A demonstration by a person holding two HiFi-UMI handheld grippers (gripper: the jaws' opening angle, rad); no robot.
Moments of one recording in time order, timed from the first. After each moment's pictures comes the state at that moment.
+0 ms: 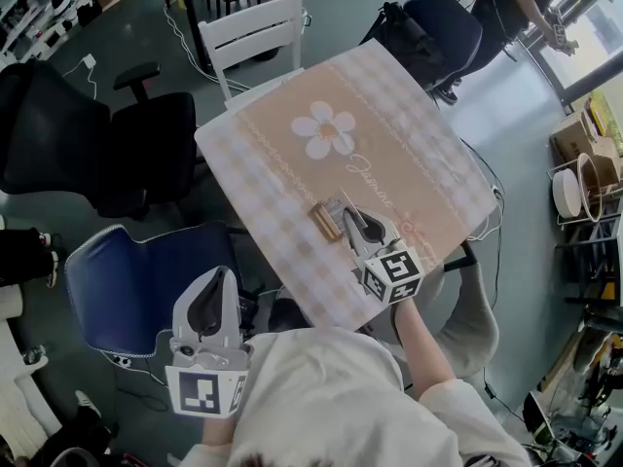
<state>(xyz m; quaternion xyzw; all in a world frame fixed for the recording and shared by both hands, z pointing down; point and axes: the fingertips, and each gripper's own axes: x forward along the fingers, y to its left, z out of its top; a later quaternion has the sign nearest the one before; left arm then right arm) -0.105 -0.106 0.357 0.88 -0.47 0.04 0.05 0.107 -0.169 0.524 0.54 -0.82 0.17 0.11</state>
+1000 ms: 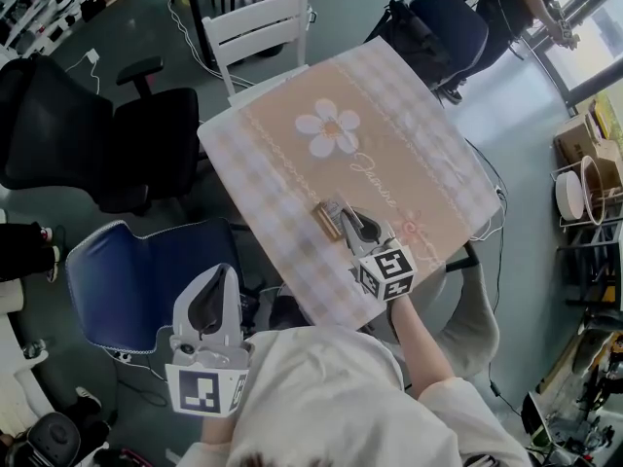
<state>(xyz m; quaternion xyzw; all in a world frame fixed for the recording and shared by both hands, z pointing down) -0.104 -0.109 0.358 0.88 -0.48 0.05 0.05 0.101 -0.171 0.553 0.53 -0.82 0.18 0.13</state>
